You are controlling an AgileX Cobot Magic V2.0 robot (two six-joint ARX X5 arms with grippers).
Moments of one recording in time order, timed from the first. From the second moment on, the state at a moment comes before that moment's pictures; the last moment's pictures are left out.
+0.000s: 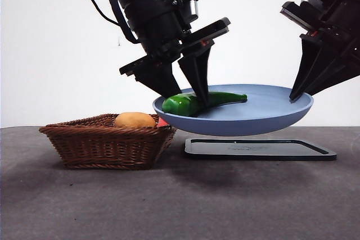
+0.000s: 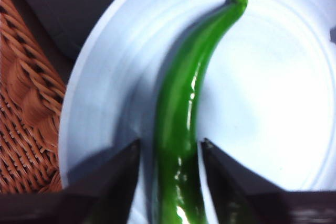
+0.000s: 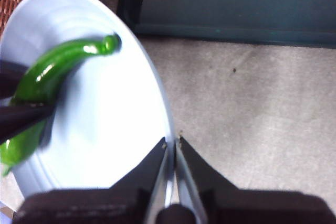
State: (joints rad) left arm -0.72 1.82 1.44 -0.65 0.13 -0.22; right arm 0.21 1.38 0.95 -0.58 -0.44 0.20
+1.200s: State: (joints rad) left arm -0.72 1.32 1.44 -0.75 0.16 -0.17; right arm 0.03 1.65 1.16 -0.56 -0.43 0.26
